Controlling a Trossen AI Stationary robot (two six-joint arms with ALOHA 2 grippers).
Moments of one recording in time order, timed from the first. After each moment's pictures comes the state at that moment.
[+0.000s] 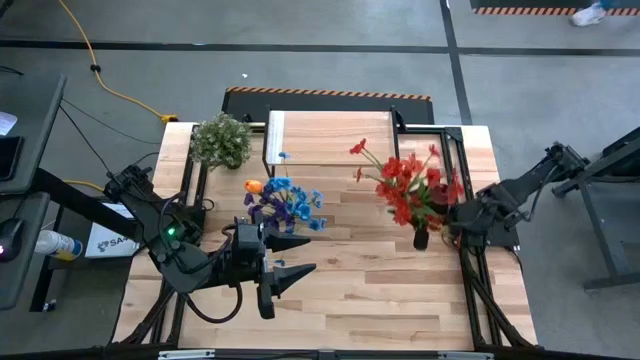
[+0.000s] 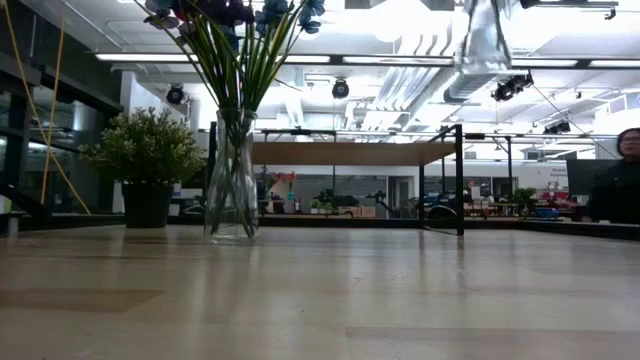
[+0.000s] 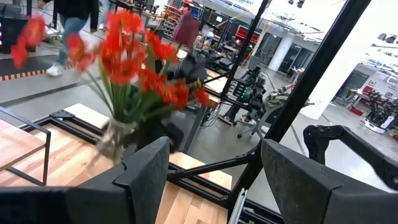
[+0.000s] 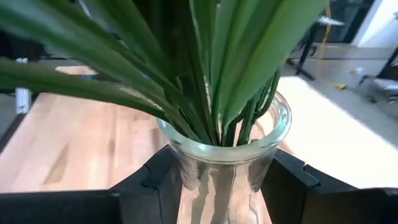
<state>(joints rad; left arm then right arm) -0.71 1.57 1.82 -0.30 -0.92 -0.44 0.52 0.85 0.80 -0.30 0.78 0.19</state>
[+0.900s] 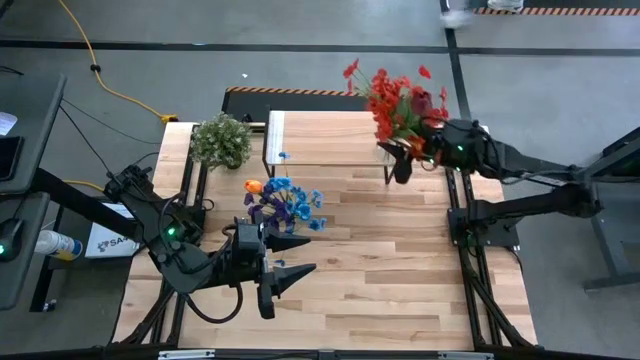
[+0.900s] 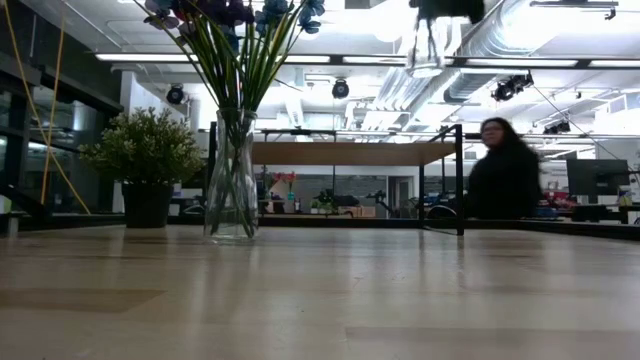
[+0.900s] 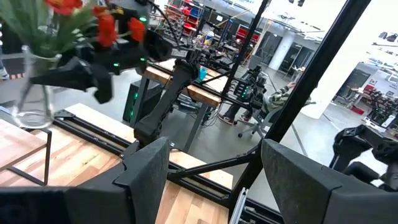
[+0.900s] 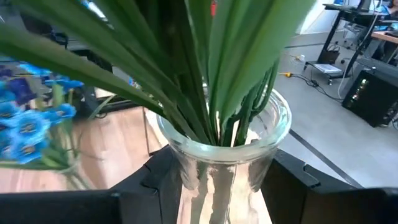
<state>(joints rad) -0.71 1.57 1.82 -0.30 -0.92 -0.44 -0.22 0.97 1.07 -0.35 0.28 0.00</state>
